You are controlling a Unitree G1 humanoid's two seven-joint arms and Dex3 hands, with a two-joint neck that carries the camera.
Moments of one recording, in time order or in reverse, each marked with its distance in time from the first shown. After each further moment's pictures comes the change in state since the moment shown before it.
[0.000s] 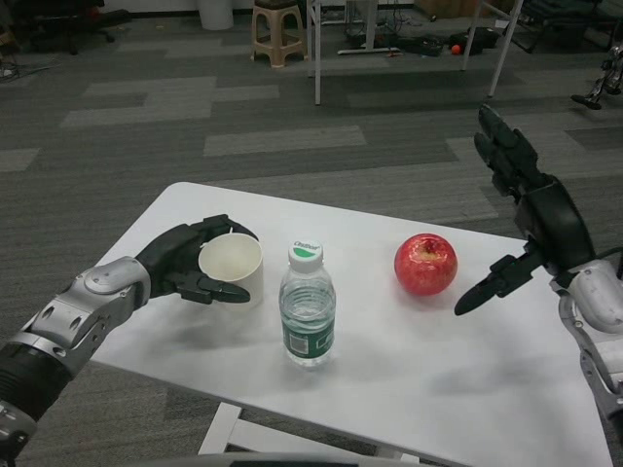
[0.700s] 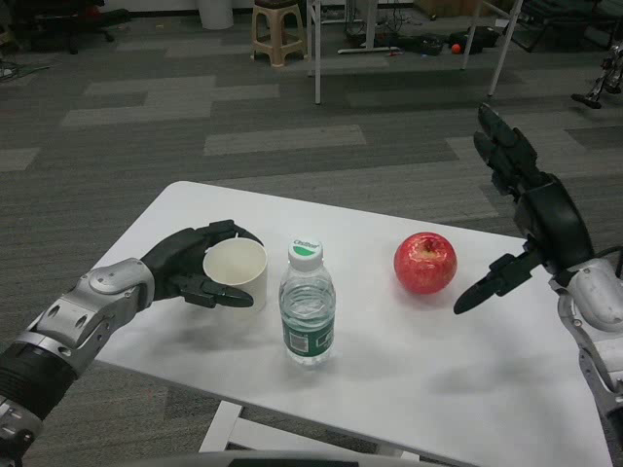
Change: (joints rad) left arm 0.002 -0.016 0.004 0.000 0.026 0.036 -0.044; right arm 0.000 0.003 0.002 0.001 0.000 0.000 0.000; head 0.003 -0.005
